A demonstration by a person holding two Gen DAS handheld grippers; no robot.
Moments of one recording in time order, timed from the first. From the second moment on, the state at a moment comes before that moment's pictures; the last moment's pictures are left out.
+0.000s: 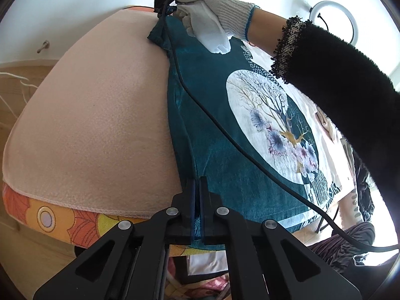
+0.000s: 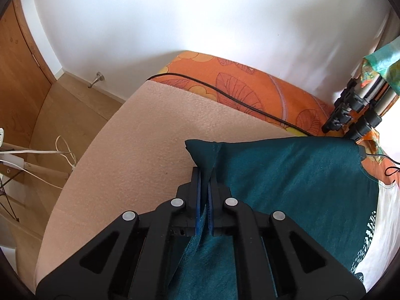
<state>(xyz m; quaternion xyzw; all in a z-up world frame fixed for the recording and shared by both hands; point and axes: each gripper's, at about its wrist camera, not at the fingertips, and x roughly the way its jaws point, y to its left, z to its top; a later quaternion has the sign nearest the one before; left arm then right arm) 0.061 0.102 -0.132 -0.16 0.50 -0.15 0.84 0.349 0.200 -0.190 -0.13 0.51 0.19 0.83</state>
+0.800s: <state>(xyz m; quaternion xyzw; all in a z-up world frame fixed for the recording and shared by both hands) 0.066 -0.025 -0.117 -0.06 0.49 -0.27 0.83 0.348 -0.003 -0.130 -0.09 0.48 0.10 0.87</state>
